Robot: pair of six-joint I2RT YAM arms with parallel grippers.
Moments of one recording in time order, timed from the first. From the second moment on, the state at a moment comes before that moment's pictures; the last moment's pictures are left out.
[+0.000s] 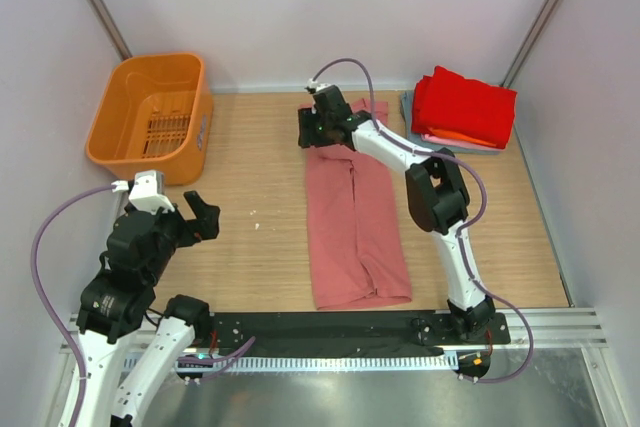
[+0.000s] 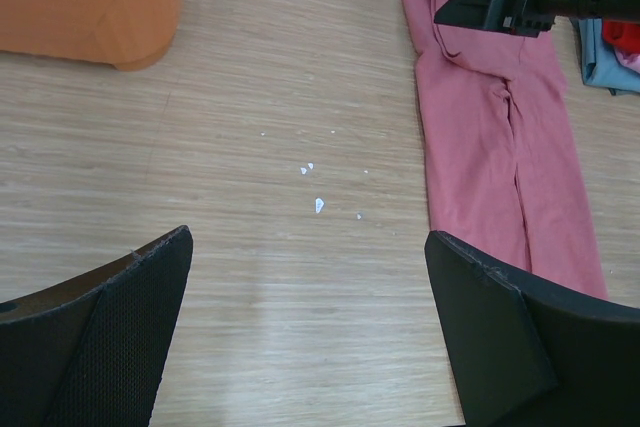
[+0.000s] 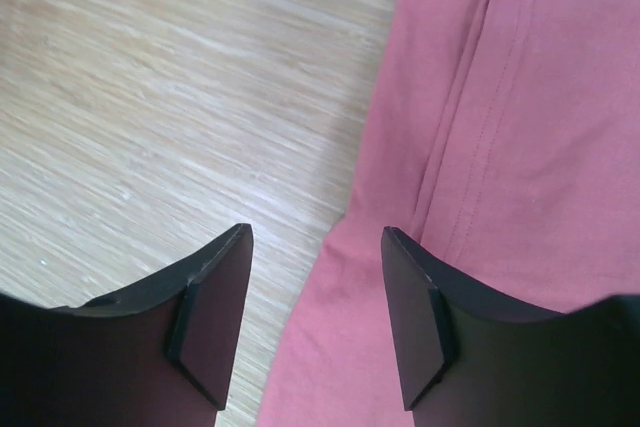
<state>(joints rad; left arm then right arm) -0.29 0.44 0.91 -0.85 -0.18 -0.37 0.58 2.27 1.92 -0.36 -0.04 0.34</state>
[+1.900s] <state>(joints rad) -0.37 2.53 2.23 -0.63 0.09 -0.56 0.25 2.39 2.04 -0.65 0.05 0.35</state>
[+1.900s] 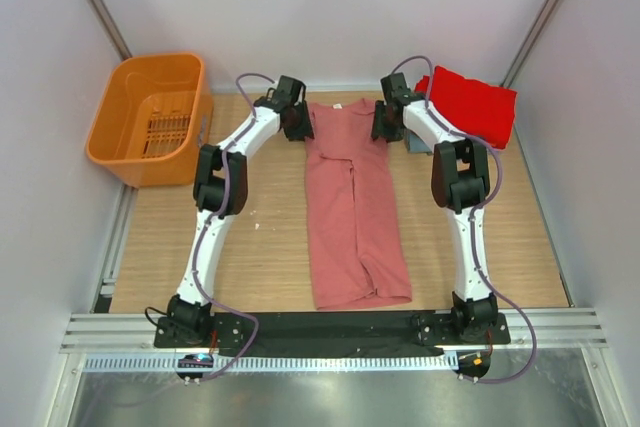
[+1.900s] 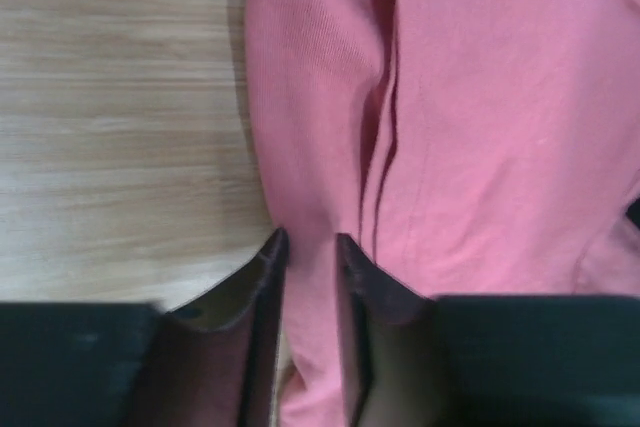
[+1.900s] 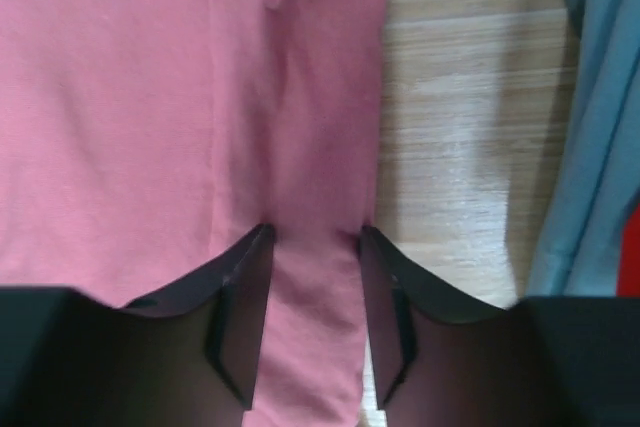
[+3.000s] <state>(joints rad) -0.21 2.38 2.16 -0.74 0.11 -0.52 0.28 2.47 2.27 -0.66 -0.10 0.45</state>
